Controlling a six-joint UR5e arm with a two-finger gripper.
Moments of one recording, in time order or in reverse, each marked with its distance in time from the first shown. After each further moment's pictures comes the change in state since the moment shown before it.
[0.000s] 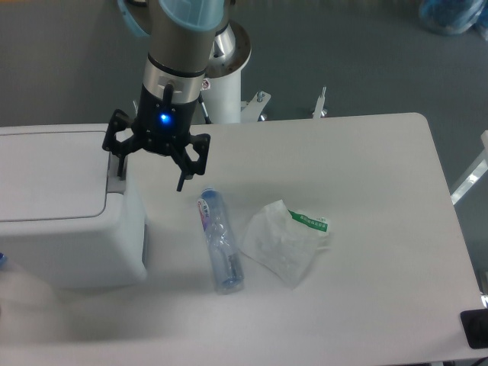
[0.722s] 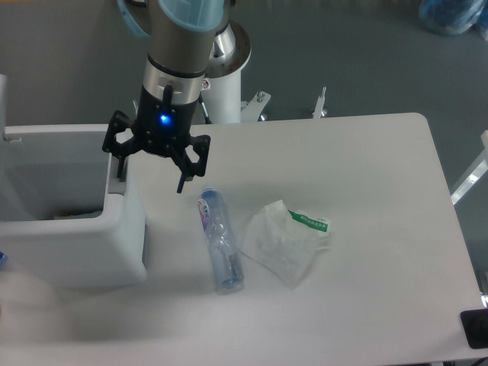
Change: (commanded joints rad) arm 0.002 0.001 0.047 0.015 -0.018 -0.009
